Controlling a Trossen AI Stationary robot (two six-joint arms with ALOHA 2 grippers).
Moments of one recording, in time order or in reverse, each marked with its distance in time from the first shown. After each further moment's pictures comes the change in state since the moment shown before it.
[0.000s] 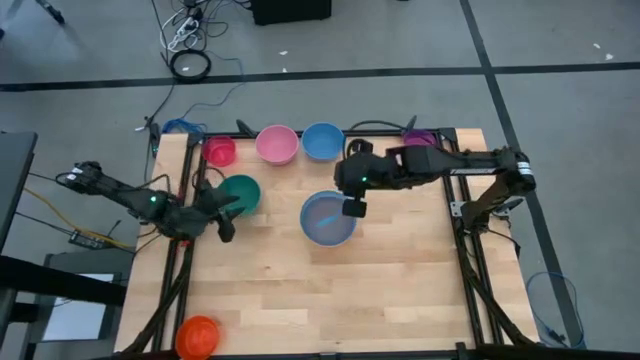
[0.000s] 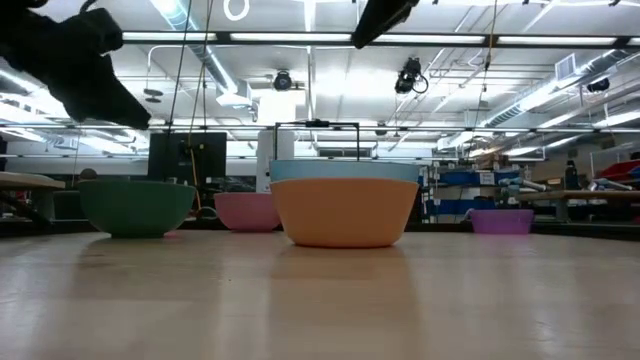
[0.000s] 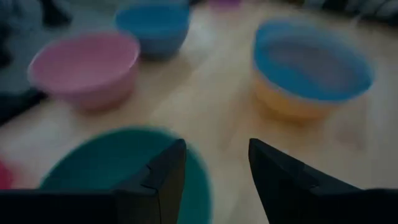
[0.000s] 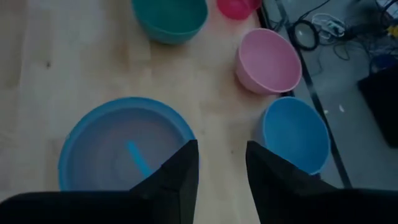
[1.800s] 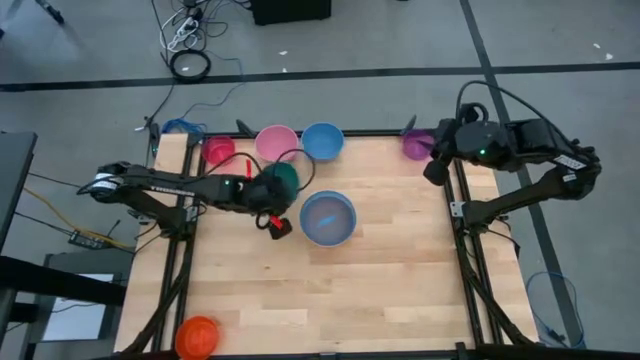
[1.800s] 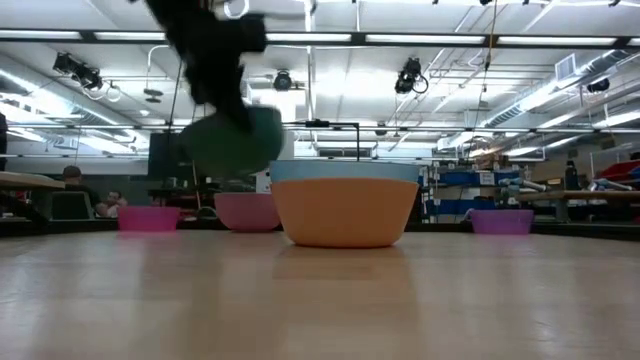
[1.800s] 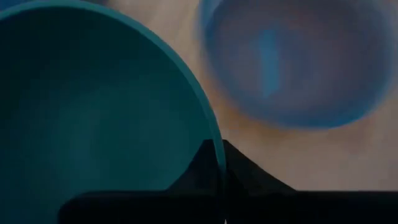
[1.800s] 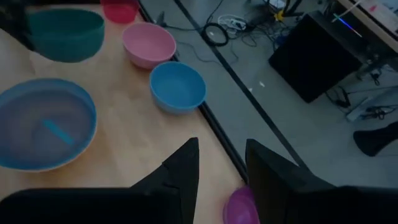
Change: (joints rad) left arm 0.373 0.842 0.601 0.031 0.500 0.347; right arm -0.020 -0.562 -0.102 -0.362 0.289 0.170
